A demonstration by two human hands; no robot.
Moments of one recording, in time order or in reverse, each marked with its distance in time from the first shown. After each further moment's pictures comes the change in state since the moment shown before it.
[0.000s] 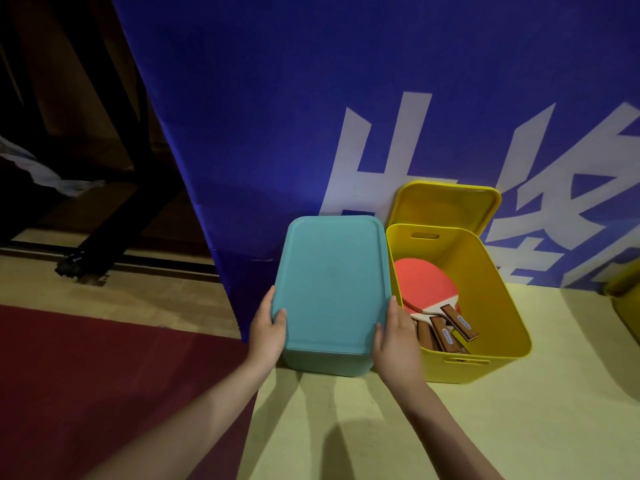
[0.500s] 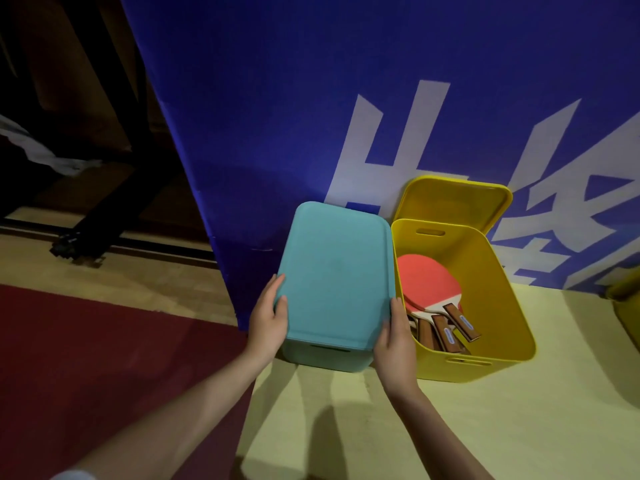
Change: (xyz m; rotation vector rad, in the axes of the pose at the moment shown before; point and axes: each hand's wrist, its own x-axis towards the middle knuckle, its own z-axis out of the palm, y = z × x) left_hand 0.013 -0.011 0.002 0.013 -0.020 0.186; right_hand -0.001 0.003 0.016 0.315 0.064 0.107
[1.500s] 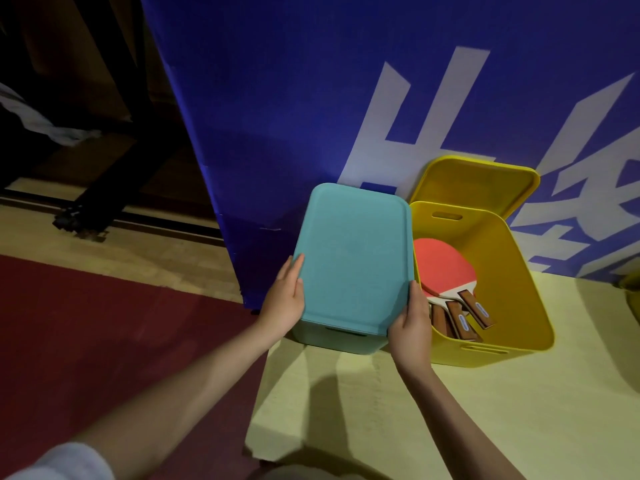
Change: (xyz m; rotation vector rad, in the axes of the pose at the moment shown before) left_hand 0.015 0.005 -0.006 0.326 -0.212 0.027; right_hand 0.007 -0.004 0.006 -0.021 0.073 0.029
